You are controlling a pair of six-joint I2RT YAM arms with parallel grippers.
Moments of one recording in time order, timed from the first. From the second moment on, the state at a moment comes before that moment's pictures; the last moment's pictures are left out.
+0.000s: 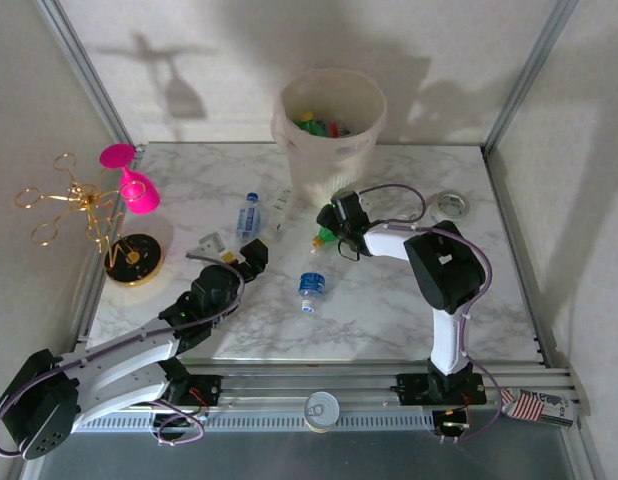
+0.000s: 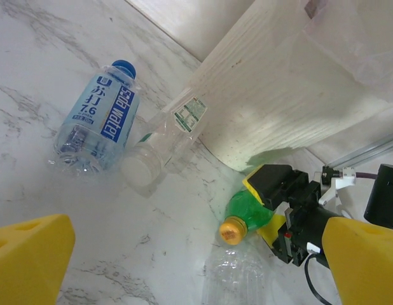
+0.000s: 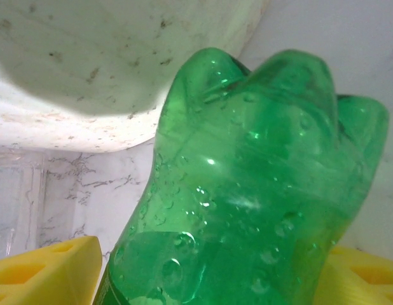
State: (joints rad) left arm -0.71 0.93 0.33 0.33 -0.50 -0.90; right arm 0.57 1.98 1.13 0.06 0.16 0.94
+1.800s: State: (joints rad) left arm -0.62 0.97 0.21 0.31 -0.47 -0.93; right arm 0.36 1.78 1.70 0.06 -0.08 0.41
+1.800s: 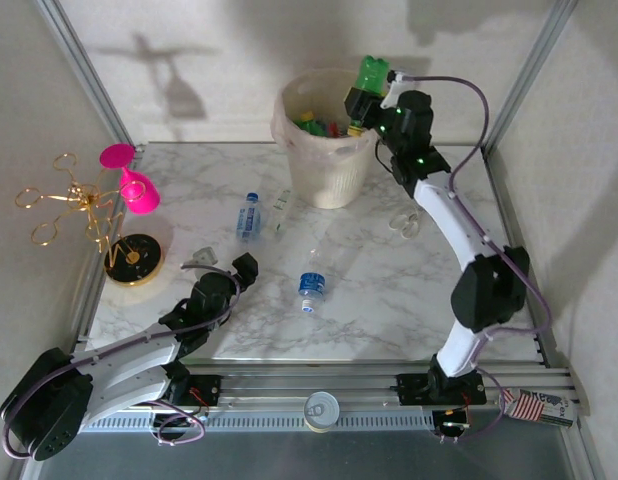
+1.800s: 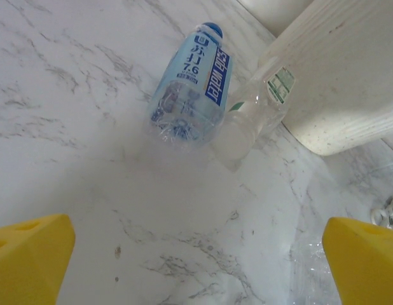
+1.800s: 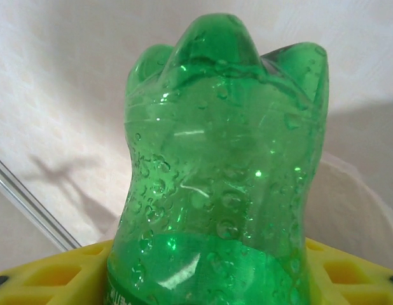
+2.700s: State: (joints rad) left arm -0.61 0.91 0.18 0.31 -0.45 -0.95; right arm 0.40 1.93 1.96 -0.16 -0.08 0.29
